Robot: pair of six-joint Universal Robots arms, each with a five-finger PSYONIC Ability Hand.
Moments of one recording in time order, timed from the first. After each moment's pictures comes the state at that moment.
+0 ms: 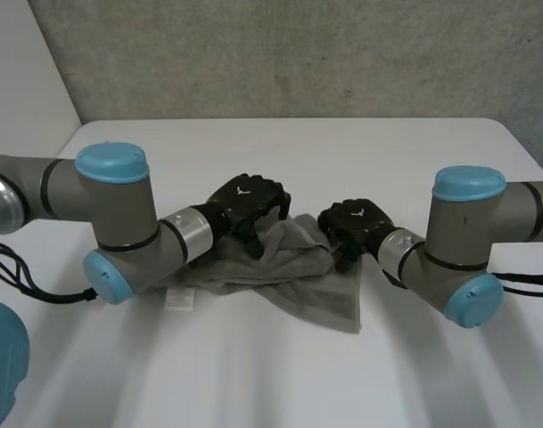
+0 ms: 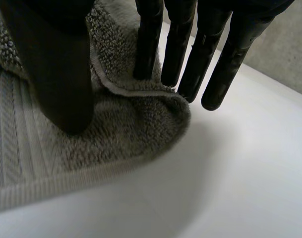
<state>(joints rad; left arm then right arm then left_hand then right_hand) 4.25 -2.39 -1.06 3.17 -1.04 3.32 1.98 -0.76 1.20 -0.05 1.23 2.84 0.55 0.55 0.55 0.54 0.37 0.67 0.67 0.67 0.67 0.50</state>
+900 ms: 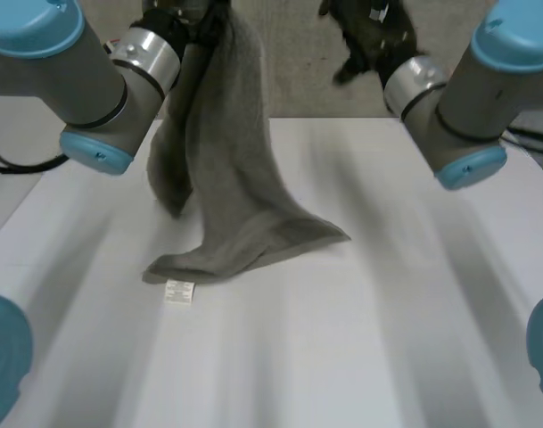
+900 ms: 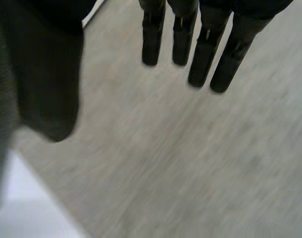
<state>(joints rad) 4.26 -2.40 -0.41 3.21 -1.35 3.30 2.01 -0.69 0.42 -0.02 1.31 3.00 1.25 1.31 1.32 1.36 1.10 0.41 0.40 0.42 0.42 0.21</state>
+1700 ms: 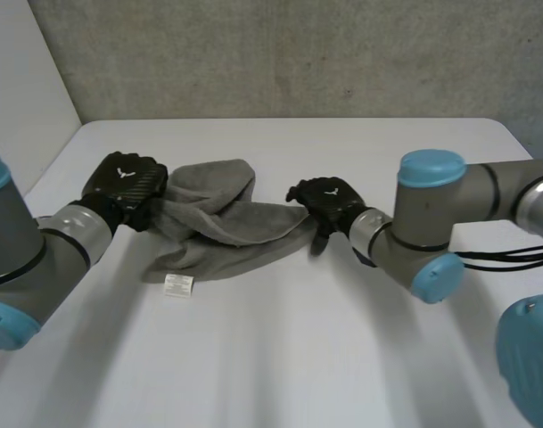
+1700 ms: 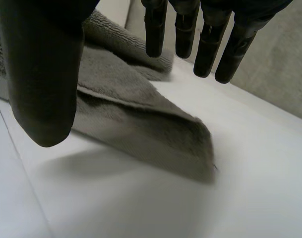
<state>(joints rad) 4.46 -1.88 -1.64 3.35 -1.33 3.50 2.06 -0.60 0.89 0.01 1.24 2.94 1.24 1.22 1.22 1.22 1.07 0.33 0.33 0.32 0.32 0.15</state>
